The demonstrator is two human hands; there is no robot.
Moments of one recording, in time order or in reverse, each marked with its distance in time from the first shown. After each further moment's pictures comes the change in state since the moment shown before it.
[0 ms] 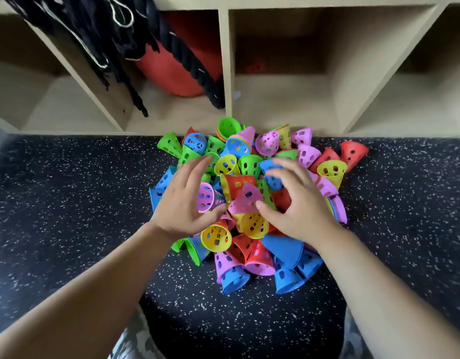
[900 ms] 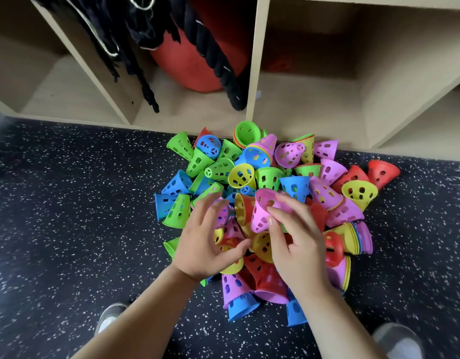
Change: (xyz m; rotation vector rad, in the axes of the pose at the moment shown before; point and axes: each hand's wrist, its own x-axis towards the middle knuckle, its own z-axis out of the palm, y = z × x) left_hand -0.032 -0.008 0.052 -0.135 0.103 -0.293; right_hand 0.002 -0.019 0.068 0.140 0.352 0.023
